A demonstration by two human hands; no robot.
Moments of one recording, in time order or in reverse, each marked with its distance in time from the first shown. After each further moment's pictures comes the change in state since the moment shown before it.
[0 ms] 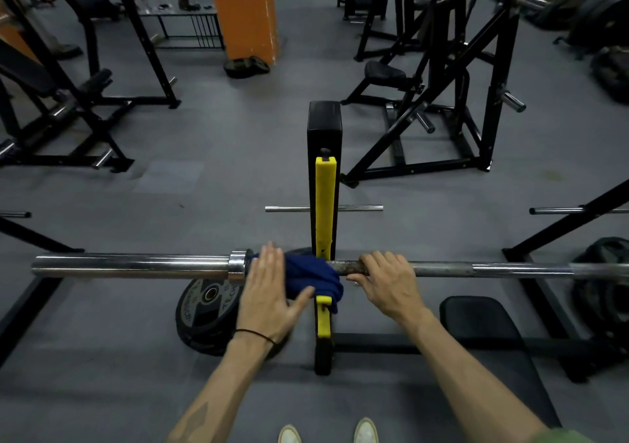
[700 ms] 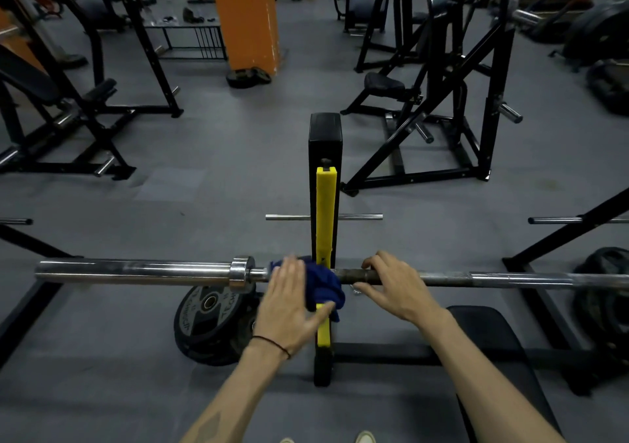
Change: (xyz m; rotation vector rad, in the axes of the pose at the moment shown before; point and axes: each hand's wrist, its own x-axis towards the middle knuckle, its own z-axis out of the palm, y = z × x) left_hand 0.003 0.028 -0.007 -0.040 -0.086 0.059; right_hand 0.015 0.013 -0.036 0.285 -0.340 0.089
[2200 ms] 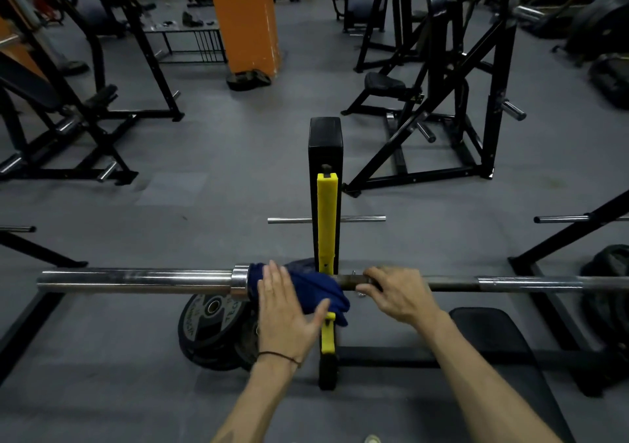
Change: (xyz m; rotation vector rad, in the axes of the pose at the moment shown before) left_hand -0.004 -0.001 0.017 -0.076 0.145 -0.190; right_hand 0.005 0.003 0.013 -0.215 0.069 -0.042
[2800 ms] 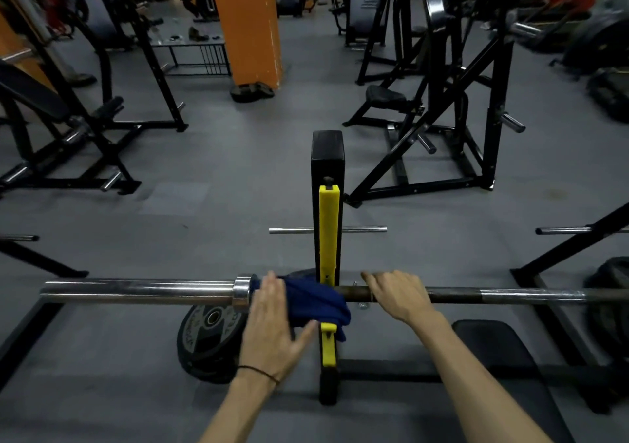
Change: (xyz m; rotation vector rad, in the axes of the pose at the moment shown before) left_hand -0.004 -0.026 -0.005 0.043 -0.027 0.121; right_hand 0.023 -0.007 -0.020 -0.047 -0.234 0.124
